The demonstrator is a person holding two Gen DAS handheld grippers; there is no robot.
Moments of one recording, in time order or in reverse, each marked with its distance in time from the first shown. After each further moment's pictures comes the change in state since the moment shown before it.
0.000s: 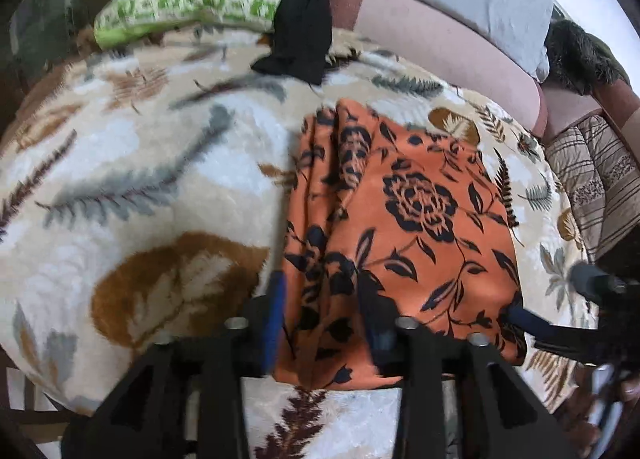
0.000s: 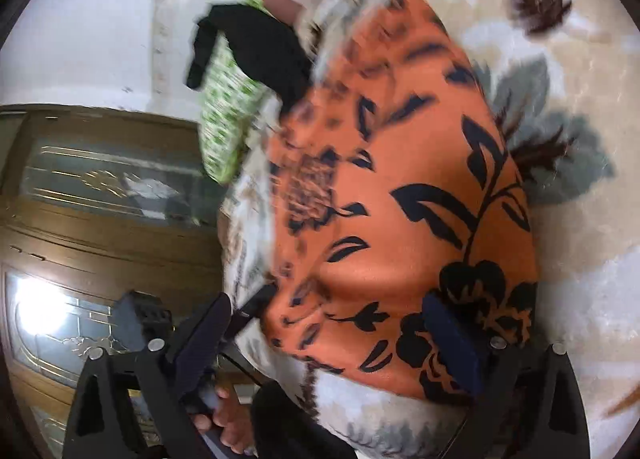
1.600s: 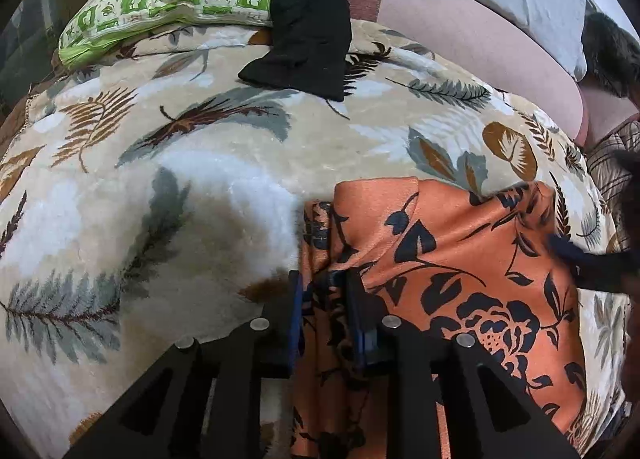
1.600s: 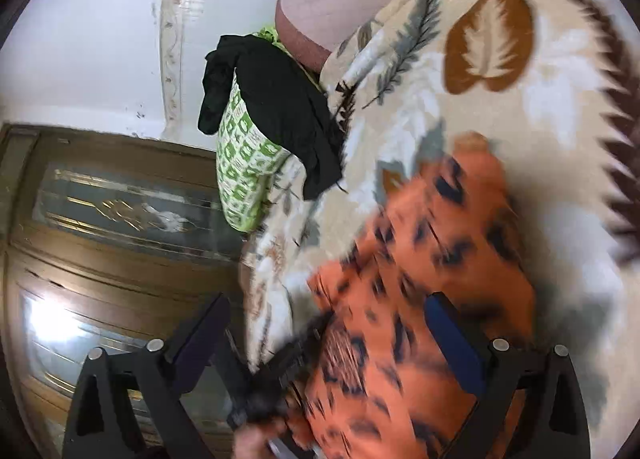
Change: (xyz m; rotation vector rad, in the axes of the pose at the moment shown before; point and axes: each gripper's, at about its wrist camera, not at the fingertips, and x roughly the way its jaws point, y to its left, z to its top) left arm 0.105 -0.001 0.081 0.019 0.030 0.074; right arm 0.062 -0.020 0.172 0.060 0.031 0.055
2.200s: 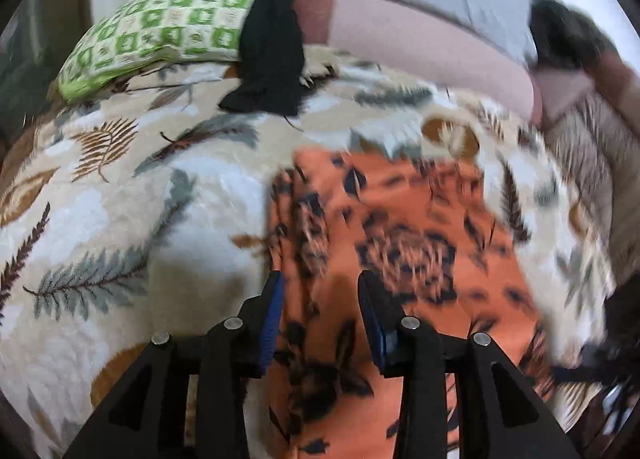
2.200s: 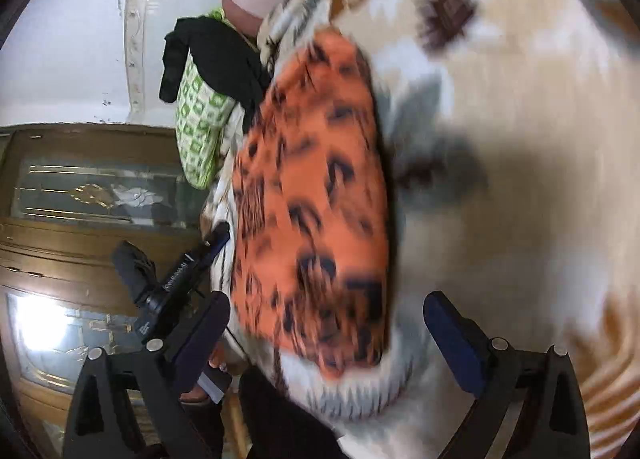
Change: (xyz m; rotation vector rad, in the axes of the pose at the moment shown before) left arm -0.071 -0.026 -0.044 0.127 -0.041 -0.049; right arm -0.100 -0.053 -0.167 0.057 0.023 -0.083
